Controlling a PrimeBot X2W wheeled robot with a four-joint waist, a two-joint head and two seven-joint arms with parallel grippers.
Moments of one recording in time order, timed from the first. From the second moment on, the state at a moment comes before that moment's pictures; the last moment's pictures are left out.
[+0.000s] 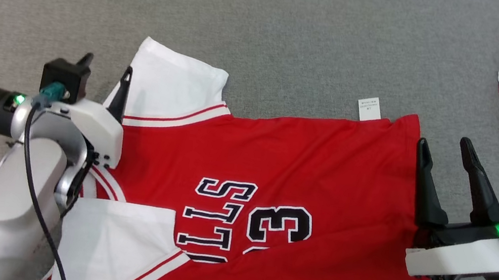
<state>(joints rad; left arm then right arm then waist) -0.65 0.30 -0.52 0.62 -0.46 0.15 -0.10 -0.21 -0.06 0.07 0.01 0.23 0.13 -0.13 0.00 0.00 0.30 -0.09</state>
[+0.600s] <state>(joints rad) -0.97 0.31 -0.60 0.99 -0.40 0.04 0.00 -0.23 -0.05 0.09 -0.02 0.25 0.13 -0.13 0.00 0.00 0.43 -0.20</state>
